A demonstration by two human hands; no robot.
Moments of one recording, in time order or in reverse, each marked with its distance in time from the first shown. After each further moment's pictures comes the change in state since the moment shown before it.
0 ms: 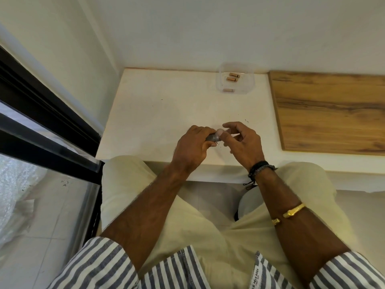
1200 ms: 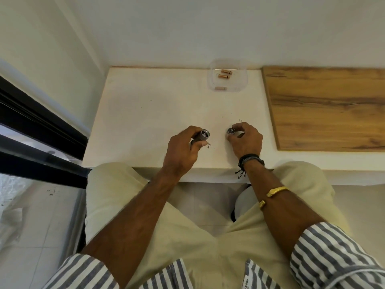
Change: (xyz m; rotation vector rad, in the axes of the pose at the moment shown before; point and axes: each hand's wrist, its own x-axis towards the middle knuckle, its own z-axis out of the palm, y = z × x) left_hand 0.003 -0.006 0.008 -0.305 0.104 -0.075; right_hand 0.041 0.058 -0.003 -0.251 0.305 0.250
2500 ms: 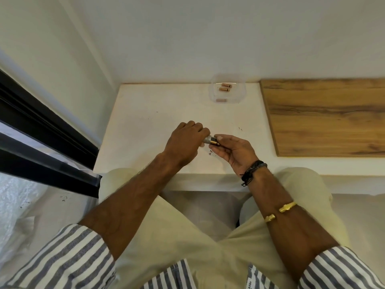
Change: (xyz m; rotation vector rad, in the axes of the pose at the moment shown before) left_hand 0.042 0.017 -0.025 0.789 -0.270 0.374; right_hand -0.035 -0.040 -0.016 1.129 -0.554 0.480
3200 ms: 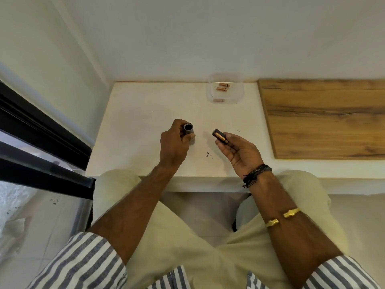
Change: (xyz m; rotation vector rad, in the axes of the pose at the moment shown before) left_hand -0.002 -0.013 0.041 -0.827 0.373 -0.593; right_hand 0.005 -0.007 -0.013 0.183 0.108 -0.053
